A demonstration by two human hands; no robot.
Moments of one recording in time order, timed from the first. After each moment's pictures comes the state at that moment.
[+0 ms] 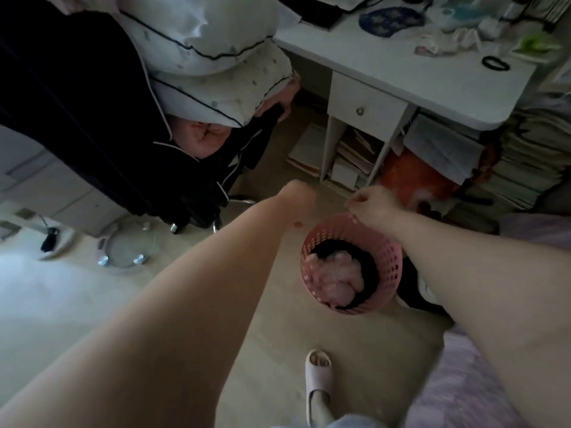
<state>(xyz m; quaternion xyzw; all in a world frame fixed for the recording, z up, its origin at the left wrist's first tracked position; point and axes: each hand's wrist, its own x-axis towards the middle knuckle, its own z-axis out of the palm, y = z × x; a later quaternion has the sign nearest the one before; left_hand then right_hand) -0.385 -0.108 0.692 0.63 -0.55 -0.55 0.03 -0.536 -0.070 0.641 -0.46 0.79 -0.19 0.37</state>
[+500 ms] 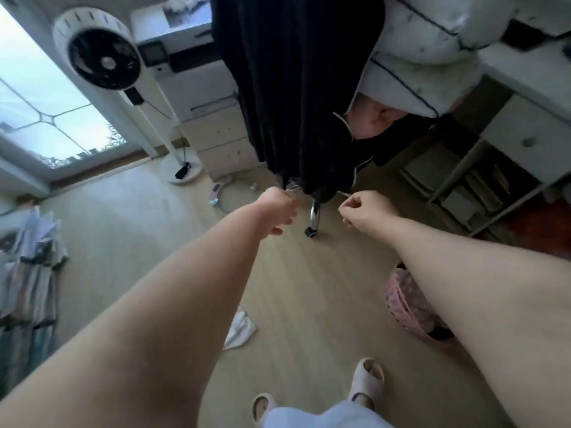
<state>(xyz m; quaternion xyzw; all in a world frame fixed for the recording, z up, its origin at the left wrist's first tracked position) -0.077 -0.006 0.725 0.76 -0.39 -0.50 0.13 -0.248 -0.045 0.667 -0.61 0.67 -0.11 0.40</state>
